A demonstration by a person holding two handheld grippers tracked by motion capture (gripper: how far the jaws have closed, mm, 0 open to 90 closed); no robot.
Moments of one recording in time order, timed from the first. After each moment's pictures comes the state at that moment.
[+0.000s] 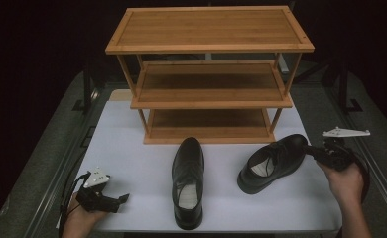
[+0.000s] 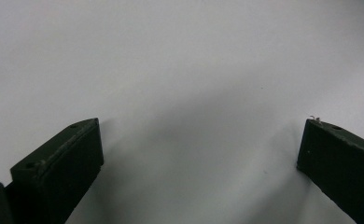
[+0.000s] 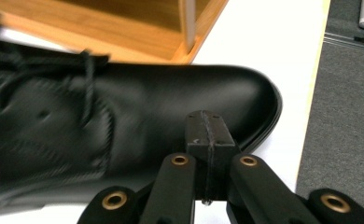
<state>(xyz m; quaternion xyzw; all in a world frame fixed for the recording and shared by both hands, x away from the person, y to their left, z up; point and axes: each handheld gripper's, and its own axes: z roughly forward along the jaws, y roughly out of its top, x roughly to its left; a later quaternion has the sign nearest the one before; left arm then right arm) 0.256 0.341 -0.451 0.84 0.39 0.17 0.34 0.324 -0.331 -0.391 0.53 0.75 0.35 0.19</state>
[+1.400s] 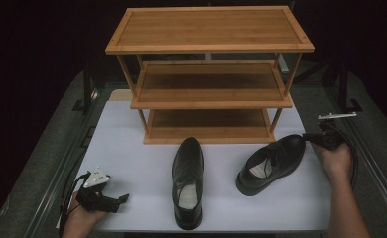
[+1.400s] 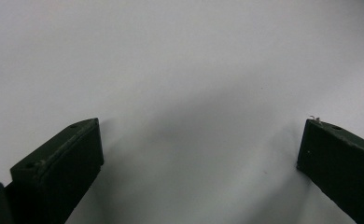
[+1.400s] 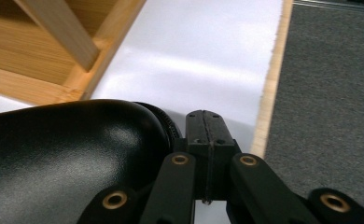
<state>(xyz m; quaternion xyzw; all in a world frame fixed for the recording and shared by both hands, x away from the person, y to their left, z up) 0.256 0.341 -0.452 0.84 0.39 0.17 0.34 0.403 -0.361 -0.428 0.58 0.73 0.32 0.15</state>
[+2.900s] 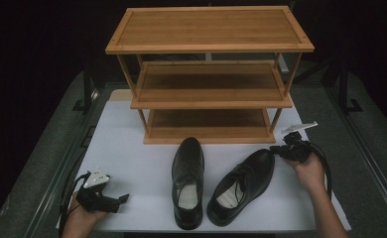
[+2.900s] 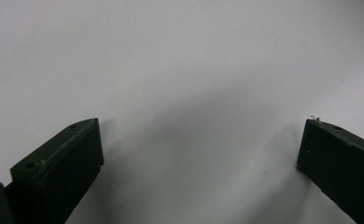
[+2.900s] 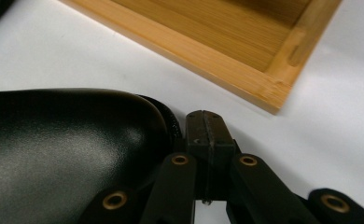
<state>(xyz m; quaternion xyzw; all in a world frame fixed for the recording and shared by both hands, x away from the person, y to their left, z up) 0.256 0.341 -0.452 0.84 0.39 0.17 0.34 0.369 -0.257 -0.426 0.46 0.82 0.32 0.12</state>
